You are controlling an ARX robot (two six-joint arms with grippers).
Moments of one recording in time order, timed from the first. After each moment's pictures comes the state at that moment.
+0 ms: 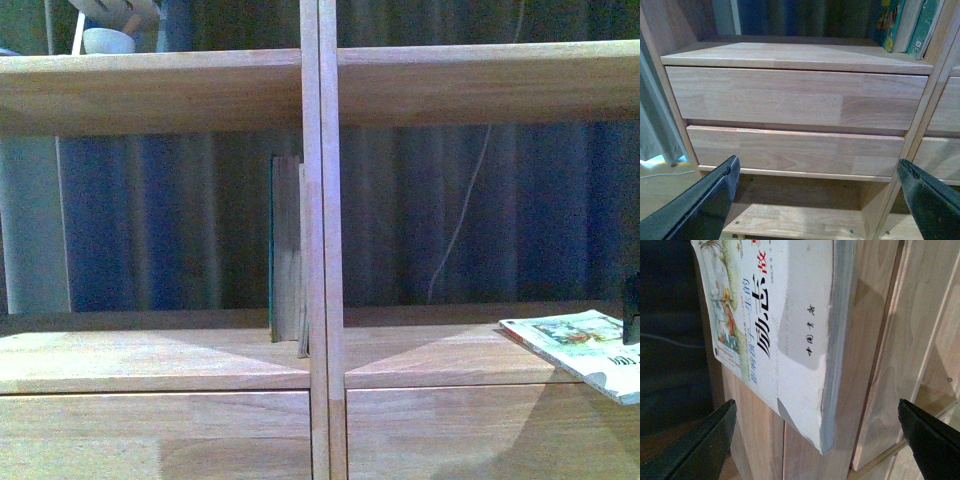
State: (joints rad) left arm 0.00 0.00 0.01 -0.01 0.00 0.00; right arm -0.06 1.64 1.07 0.08 0.13 1.49
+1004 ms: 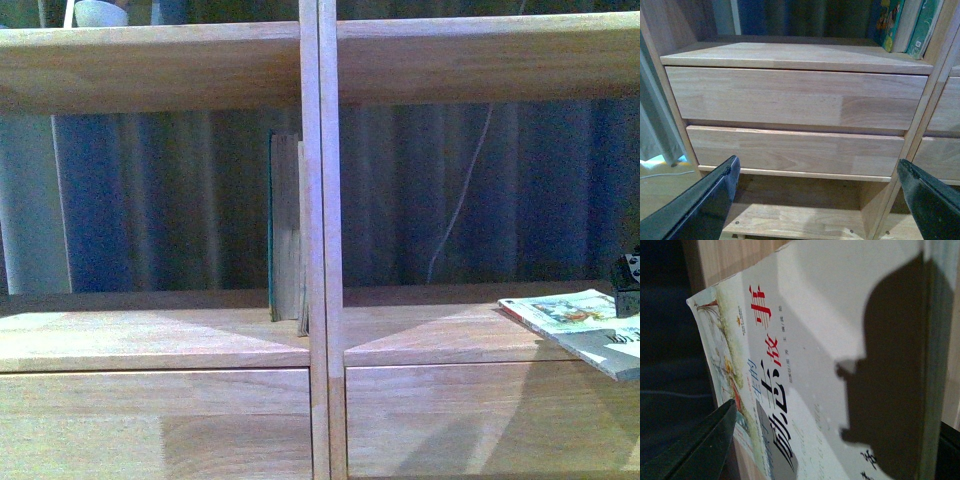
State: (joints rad) left arm 0.00 0.00 0.01 -0.01 0.00 0.00; right arm -0.10 1.87 1.30 0.09 0.19 1.58
